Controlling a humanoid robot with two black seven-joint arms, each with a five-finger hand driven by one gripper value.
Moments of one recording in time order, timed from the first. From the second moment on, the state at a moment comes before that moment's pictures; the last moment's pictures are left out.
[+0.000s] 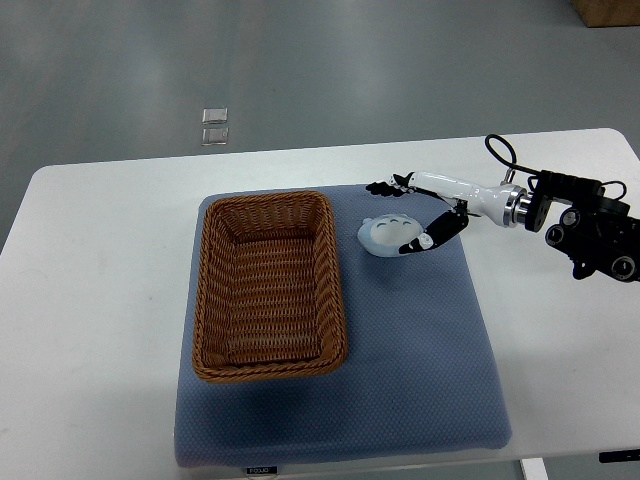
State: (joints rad) left arm -0.08 0.00 -0.11 -0.07 0.07 -0.04 -0.05; right arm 0.92 -0.41 0.21 0.79 -1.14 0.18 0.55
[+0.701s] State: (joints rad) left arm -0.08 0.00 -0.11 -0.07 0.07 -0.04 -0.05; right arm 0.93 -0.37 0.10 0.77 -1.19 0.04 0.48
